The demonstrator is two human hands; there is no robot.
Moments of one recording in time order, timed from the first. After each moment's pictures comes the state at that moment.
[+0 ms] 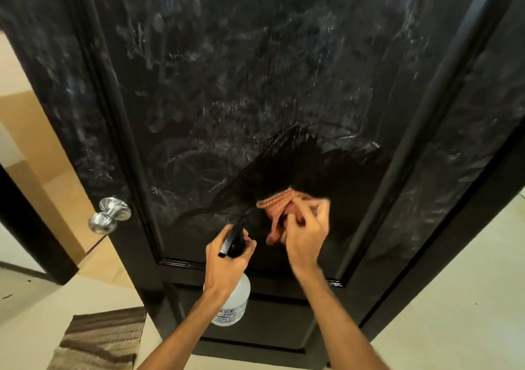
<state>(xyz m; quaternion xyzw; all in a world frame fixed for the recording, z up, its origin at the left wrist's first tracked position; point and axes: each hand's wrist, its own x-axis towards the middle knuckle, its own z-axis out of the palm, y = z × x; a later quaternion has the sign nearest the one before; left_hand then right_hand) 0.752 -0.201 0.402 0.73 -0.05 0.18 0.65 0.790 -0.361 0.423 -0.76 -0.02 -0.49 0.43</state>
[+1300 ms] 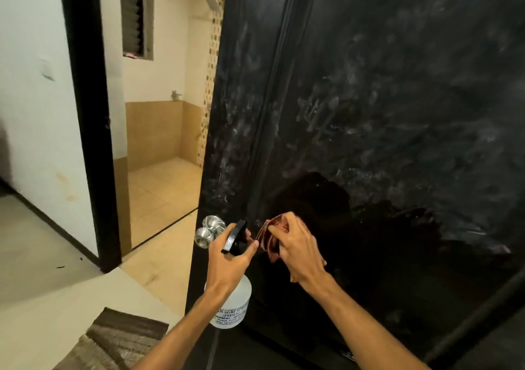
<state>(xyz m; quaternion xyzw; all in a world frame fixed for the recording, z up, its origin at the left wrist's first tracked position) 0.760 -0.026 0.444 0.64 0.08 0.25 0.73 0.844 -0.191 0.465 -0.88 -0.36 -0.29 0.06</state>
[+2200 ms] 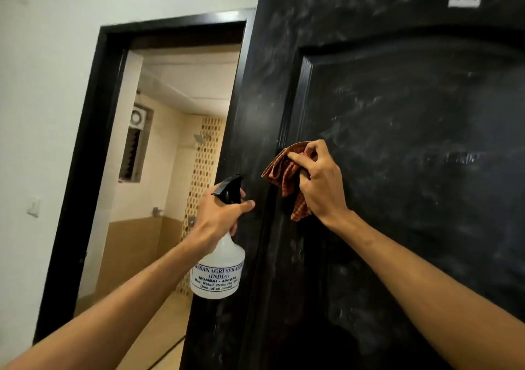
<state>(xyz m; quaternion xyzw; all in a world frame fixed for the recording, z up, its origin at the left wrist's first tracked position) 0.821 0.091 0.745 0.68 -0.07 0.33 0.66 0.881 -0.112 0.825 -0.72 -0.34 -0.58 0.16</state>
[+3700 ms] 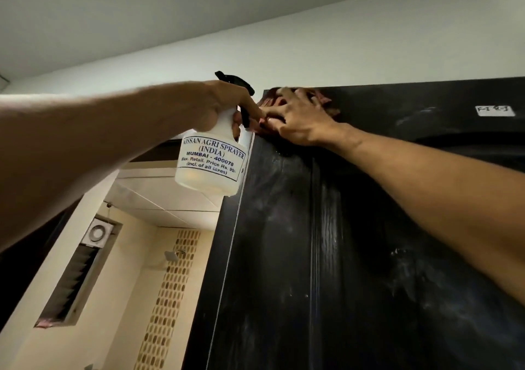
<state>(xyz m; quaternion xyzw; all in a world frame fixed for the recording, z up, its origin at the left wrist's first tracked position) 0.864 0.171 1.165 0.75 -0.19 0.33 0.54 0.940 -0.002 1.214 -0.74 -0.22 -0.63 -0.12</state>
